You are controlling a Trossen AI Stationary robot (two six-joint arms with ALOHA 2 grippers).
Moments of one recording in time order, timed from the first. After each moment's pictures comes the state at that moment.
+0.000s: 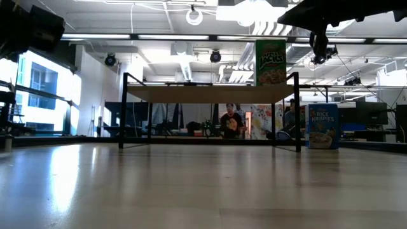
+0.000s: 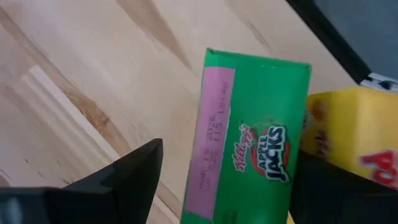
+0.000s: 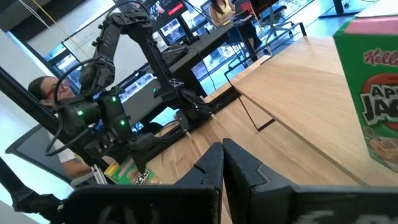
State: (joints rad) left arm -0.68 1.32 0.84 -0.69 0.09 0.04; right arm 0.11 0.75 0.47 0.19 0.29 0.59
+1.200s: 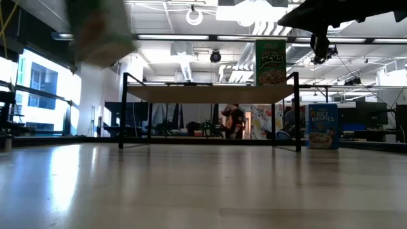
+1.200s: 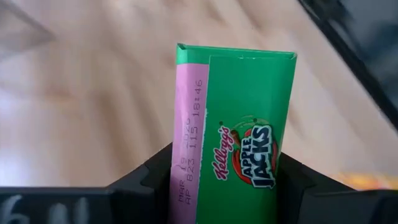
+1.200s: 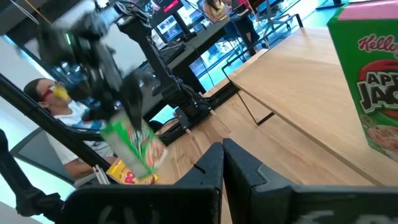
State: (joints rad) left arm -0.35 1.16 1.10 -0.83 -0.09 0.12; right arm 0.11 0.75 0.47 0.17 0.29 0.63
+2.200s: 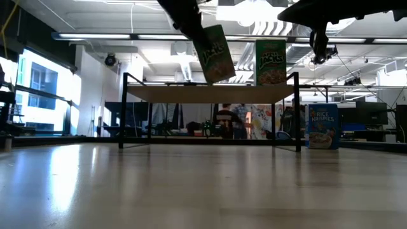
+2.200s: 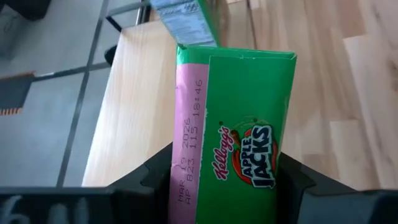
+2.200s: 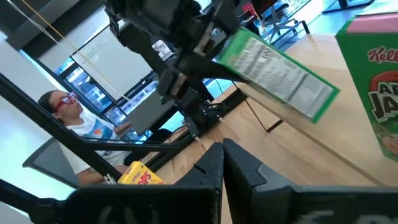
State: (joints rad) left arm 0.18 1.65 1.55 -0.66 -0.19 0.36; right arm 0.11 0.75 0.47 0.21 0.28 0.65
